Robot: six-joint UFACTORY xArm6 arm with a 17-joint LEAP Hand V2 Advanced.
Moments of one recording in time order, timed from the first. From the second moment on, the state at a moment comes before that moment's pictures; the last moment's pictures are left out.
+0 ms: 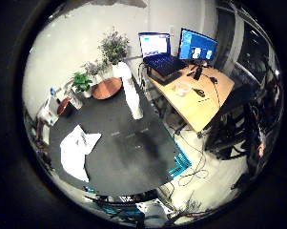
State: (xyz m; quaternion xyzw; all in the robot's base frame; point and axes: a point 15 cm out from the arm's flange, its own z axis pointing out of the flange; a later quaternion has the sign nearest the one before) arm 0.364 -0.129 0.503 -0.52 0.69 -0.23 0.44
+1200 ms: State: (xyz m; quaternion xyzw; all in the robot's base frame) arm 0.455 -0.238 0.419 -0.39 0.75 -0.14 0.51
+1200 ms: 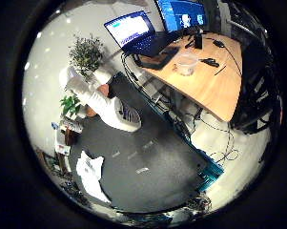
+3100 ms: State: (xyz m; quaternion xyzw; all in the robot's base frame) arm 0.546 -0.204 0.281 -0.36 0.73 -0.04 0.58
